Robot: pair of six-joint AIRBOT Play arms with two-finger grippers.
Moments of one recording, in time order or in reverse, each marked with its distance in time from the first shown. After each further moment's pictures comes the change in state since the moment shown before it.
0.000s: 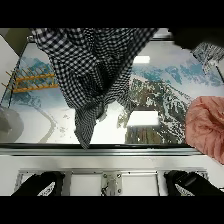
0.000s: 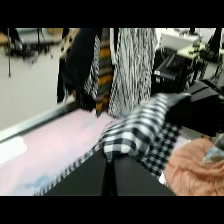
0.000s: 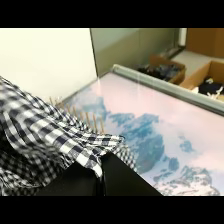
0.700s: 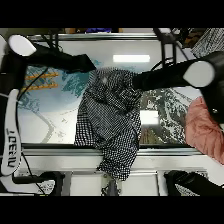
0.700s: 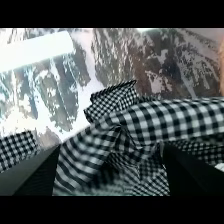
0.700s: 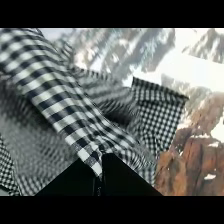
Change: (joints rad) left arm 0.119 -0.527 -0.277 -0.006 -0.175 -0.071; right arm -0.014 -0.162 -0.374 -0.256 0.232 0.285
